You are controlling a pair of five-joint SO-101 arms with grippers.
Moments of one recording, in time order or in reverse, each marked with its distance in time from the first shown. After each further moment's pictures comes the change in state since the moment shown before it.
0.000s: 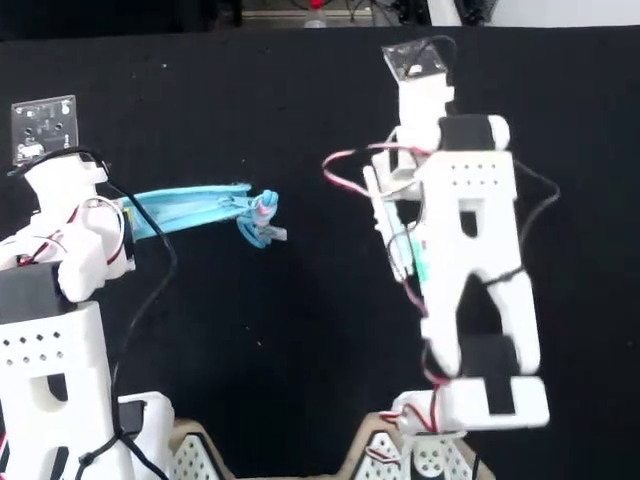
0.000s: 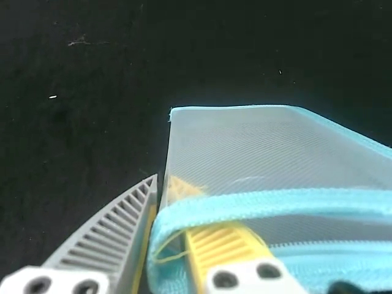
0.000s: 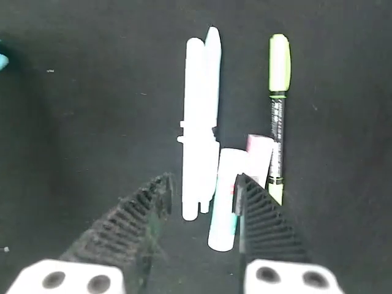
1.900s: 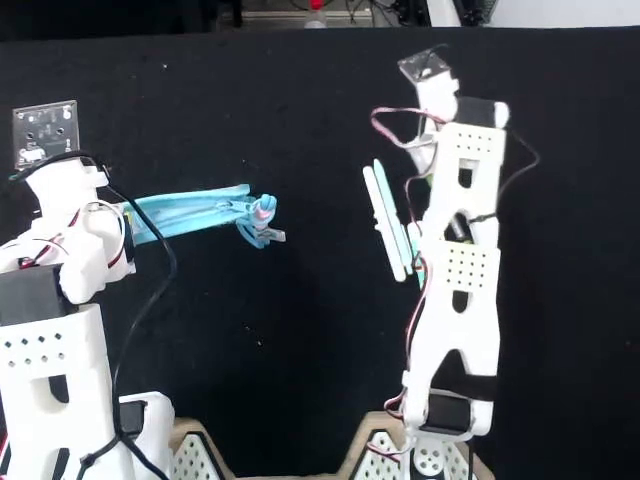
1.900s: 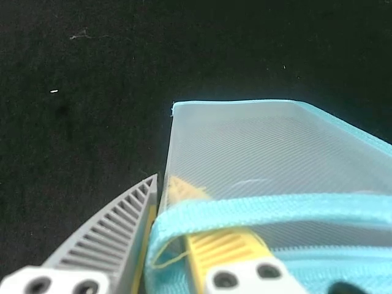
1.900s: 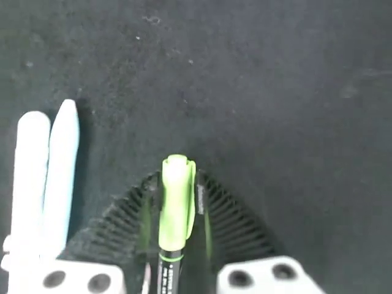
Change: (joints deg) left arm -0.1 -0.2 1.8 -0.1 0.0; right arm 10.5 73.1 -82.3 8.7 22.3
